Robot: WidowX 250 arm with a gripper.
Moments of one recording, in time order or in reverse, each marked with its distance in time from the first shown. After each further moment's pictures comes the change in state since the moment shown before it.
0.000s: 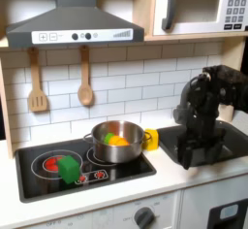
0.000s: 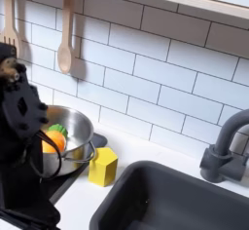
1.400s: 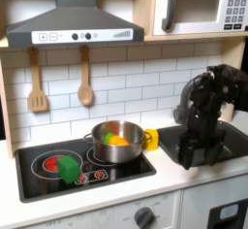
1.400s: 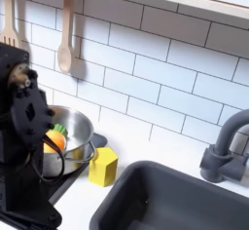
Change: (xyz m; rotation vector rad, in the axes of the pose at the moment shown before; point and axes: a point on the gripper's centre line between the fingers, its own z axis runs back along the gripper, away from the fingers) arm -0.001 0.001 0.000 0.052 0.010 0.025
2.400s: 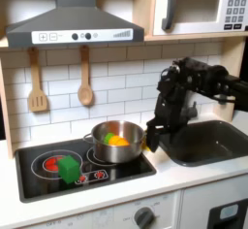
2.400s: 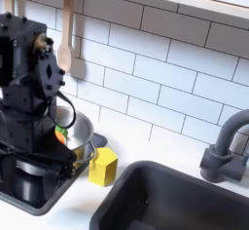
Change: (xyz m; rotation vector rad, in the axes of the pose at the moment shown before) arm 0.079 0.026 -0.010 0.001 -0.104 0.083
